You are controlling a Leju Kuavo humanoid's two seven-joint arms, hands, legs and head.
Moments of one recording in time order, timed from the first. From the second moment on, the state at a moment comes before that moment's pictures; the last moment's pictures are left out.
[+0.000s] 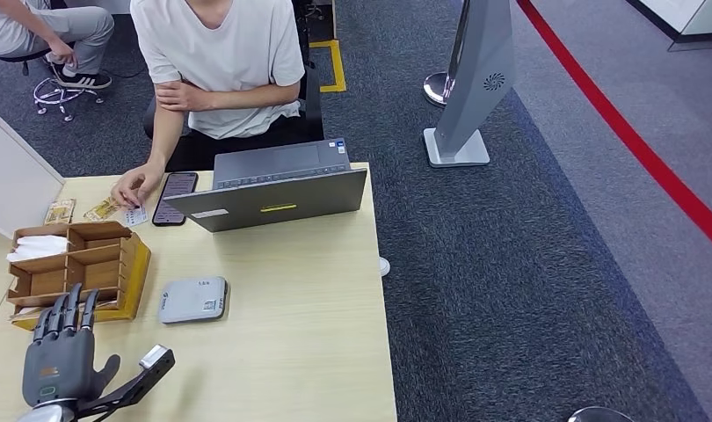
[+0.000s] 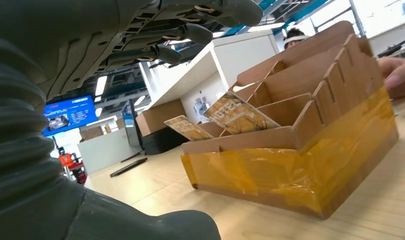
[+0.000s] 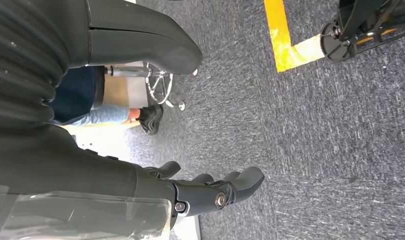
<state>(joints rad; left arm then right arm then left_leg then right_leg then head) 0.10 0.19 -0.12 -1.44 -1.41 0.28 0.13 -0.11 0.15 -1.29 -0.19 1.30 -0.27 0.18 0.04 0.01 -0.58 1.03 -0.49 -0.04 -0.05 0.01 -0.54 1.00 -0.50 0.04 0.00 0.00</state>
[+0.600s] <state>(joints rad) -0.02 0.14 0.01 -1.21 -1.41 0.47 0.07 -0.11 0.14 -1.24 -0.19 1.32 -0.27 0.19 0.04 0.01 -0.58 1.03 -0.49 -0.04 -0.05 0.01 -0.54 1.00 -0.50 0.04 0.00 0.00</state>
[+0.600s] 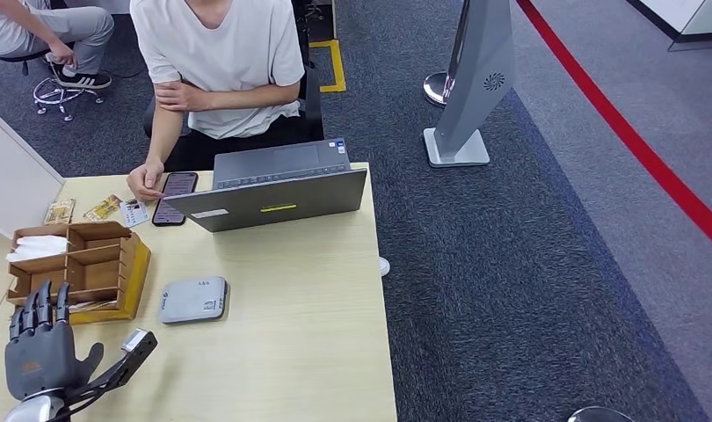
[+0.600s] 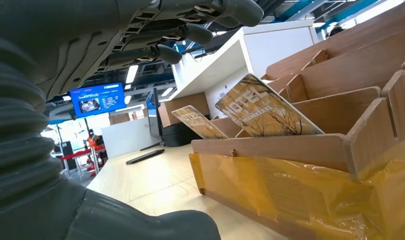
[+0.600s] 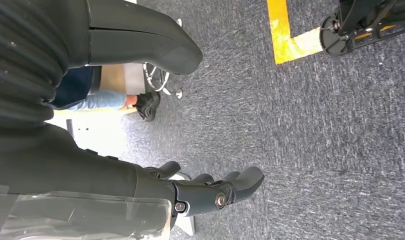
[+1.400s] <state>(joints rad) -0.11 0.12 0.03 -1.09 -1.41 0.56 0.04 -0.11 0.14 -1.22 -0.19 1.33 -0.27 0.19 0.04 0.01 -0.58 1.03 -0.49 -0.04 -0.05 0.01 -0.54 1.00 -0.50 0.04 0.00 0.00</state>
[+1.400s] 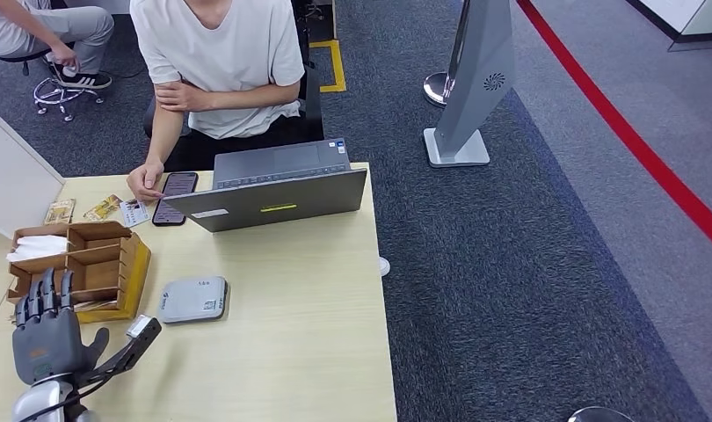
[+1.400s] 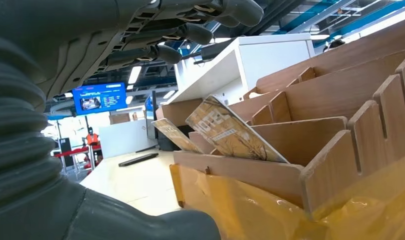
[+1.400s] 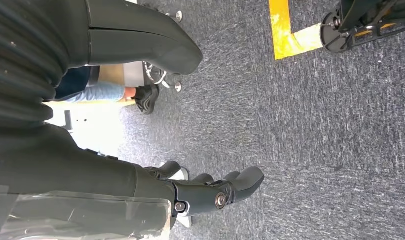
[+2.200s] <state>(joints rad) -0.14 0.10 0.03 -1.05 -1.41 0.55 0.04 -0.11 0.14 -1.21 -0.19 1.33 -0.27 0.19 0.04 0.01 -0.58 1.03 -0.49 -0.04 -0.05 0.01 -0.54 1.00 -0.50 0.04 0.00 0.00</state>
